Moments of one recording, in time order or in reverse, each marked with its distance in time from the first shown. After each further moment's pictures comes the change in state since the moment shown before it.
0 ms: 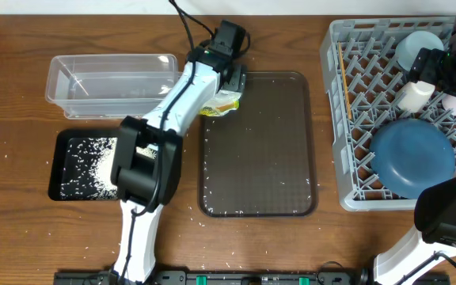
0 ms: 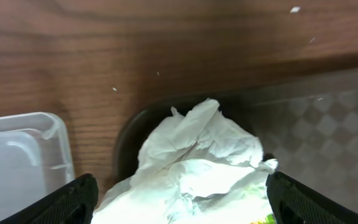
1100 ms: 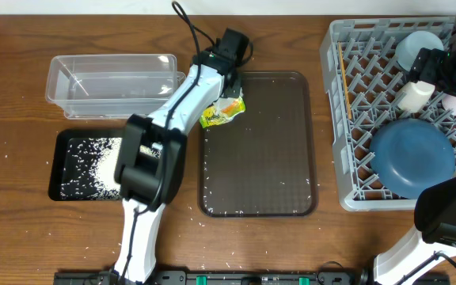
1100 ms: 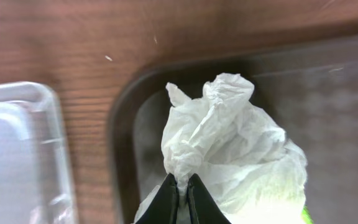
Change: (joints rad) left arm -0.018 -0.021 -0.011 -0.067 -0.015 -0.043; right arm 0.000 0.000 0.000 0.000 0.000 0.000
